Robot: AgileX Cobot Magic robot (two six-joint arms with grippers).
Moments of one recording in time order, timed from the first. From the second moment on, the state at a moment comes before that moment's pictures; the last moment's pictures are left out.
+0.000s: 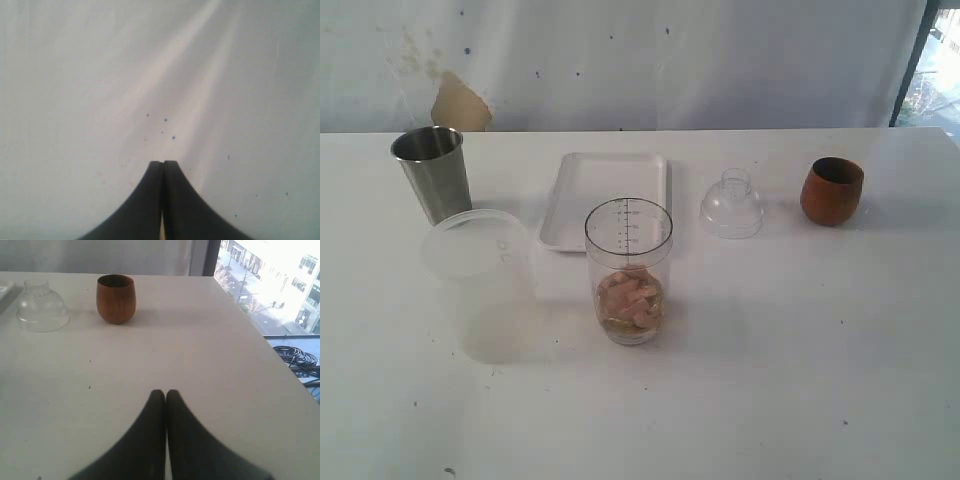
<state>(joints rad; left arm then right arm) 0.08 0.06 -0.08 0.21 -0.28 -0.30 -0.10 0.00 -0.01 0.00 0.35 -0.11</state>
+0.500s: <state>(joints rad) 0.08 0.00 -0.01 0.10 0.04 -0.11 -0.10 0.00 -0.01 0.00 0.35 -0.11</state>
